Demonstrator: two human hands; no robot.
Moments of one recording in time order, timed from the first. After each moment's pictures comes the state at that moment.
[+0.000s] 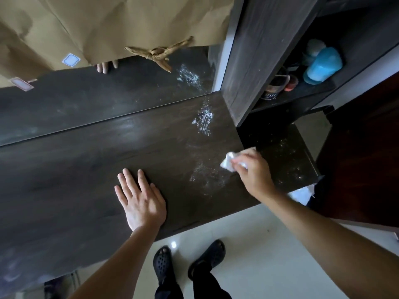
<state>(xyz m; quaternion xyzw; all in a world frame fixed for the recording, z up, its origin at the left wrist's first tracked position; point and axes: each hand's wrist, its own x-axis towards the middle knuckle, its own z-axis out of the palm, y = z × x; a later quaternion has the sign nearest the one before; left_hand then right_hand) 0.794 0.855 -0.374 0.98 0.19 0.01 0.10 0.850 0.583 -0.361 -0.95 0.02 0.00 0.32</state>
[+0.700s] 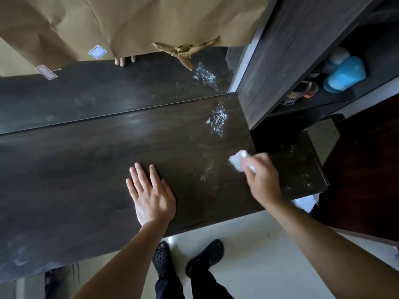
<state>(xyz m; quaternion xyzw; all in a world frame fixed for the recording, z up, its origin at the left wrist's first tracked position) 0.801 0.855 -0.374 0.98 0.18 0.01 0.11 0.852 0.593 -0.352 -0.96 -0.02 -0.03 0.27</state>
